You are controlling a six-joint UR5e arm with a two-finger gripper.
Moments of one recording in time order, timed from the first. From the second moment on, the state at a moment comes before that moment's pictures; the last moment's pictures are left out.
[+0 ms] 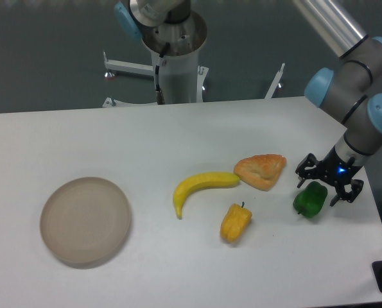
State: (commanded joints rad) arm 2.61 -2.26 -1.23 -1.21 1.28 1.31
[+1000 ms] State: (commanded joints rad) arm 2.53 -2.17 -1.12 -1.25 1.42 1.49
